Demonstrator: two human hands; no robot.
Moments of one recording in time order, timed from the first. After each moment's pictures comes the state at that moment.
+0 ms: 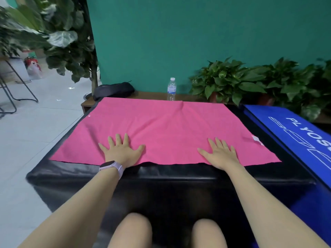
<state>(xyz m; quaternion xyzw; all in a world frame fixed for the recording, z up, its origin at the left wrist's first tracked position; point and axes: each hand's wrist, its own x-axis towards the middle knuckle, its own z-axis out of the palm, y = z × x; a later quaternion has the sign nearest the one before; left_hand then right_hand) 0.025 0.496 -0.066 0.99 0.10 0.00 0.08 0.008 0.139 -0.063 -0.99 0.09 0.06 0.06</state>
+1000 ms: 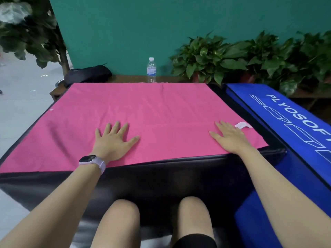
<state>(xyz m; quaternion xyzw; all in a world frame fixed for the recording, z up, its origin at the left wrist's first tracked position) 0.021 0.462 -0.063 1.00 -0.07 -0.02 0.05 -0.009 0.034 -0.075 -0.99 0.09 0.01 0.07</state>
